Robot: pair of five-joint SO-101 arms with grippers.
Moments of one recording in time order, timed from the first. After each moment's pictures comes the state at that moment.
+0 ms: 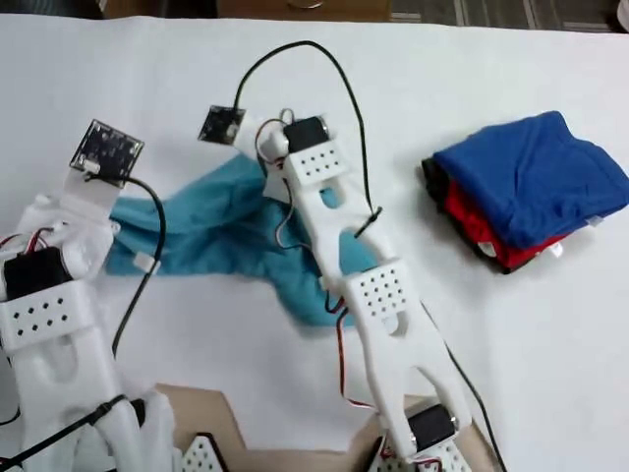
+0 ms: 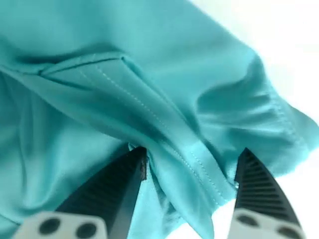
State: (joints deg) left arm -28.1 -40.4 40.1 59.9 -40.3; right arm -28.3 65.7 -74.6 90.4 50.1
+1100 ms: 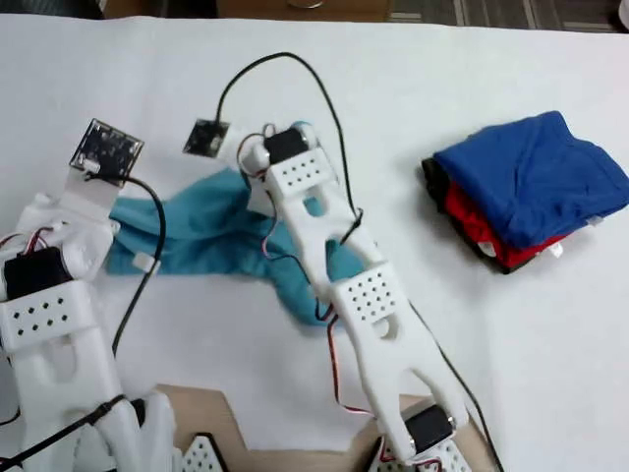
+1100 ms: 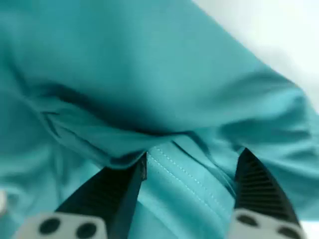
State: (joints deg) left arm -28.1 -40.4 40.1 59.4 -40.3; right arm -32.7 67.5 -73.7 91.7 45.6
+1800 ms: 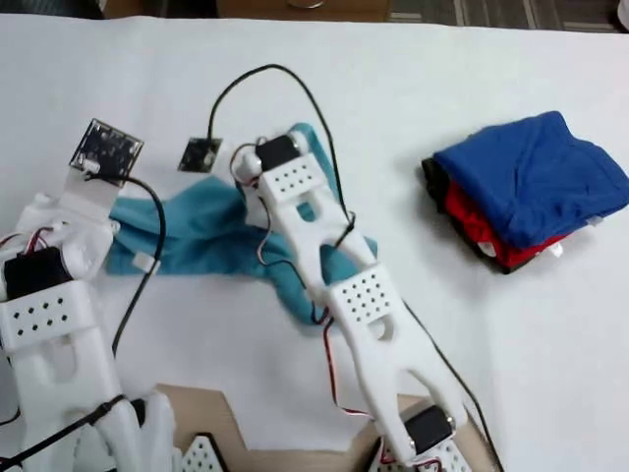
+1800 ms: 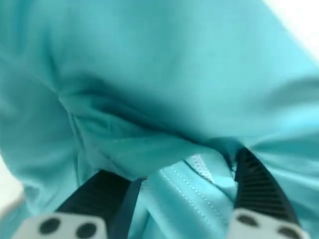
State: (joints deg) left arm -28.1 -40.4 40.1 59.3 -40.3; right arm -33.0 71.4 -75.7 94.4 47.3
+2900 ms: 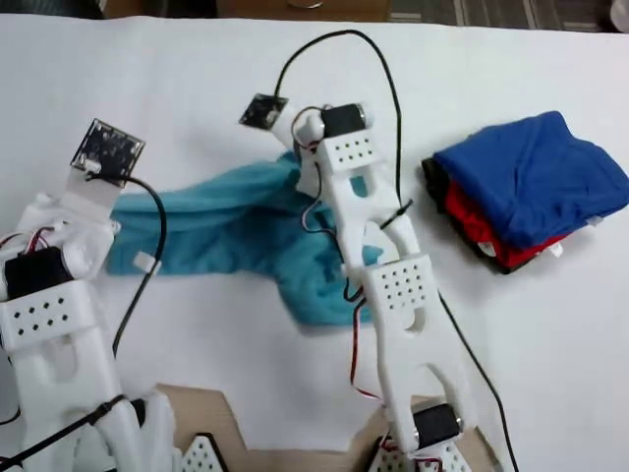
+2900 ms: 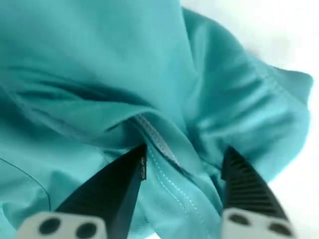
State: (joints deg) left arm -28.0 -40.4 40.1 59.3 -40.4; right arm -21.5 63.5 -75.0 99.2 47.4
